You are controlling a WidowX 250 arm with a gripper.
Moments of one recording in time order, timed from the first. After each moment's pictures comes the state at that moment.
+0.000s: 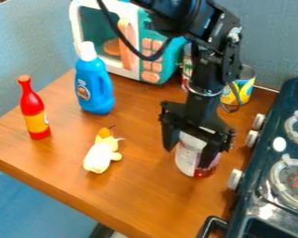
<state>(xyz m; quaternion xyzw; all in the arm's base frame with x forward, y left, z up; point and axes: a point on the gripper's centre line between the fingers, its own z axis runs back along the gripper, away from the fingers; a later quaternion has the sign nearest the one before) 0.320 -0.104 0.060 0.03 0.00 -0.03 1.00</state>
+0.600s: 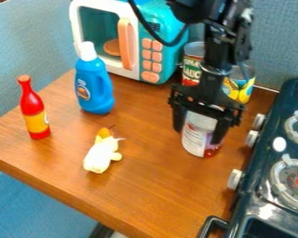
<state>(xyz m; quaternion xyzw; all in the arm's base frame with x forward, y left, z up) 0.358 -0.095 0.069 0.04 -0.01 0.07 1.00</state>
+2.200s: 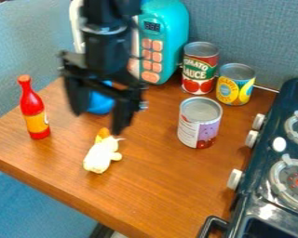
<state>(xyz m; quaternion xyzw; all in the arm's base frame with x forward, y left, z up) 0.236 -0.011 0.138 0.05 0.00 -0.01 1.00</state>
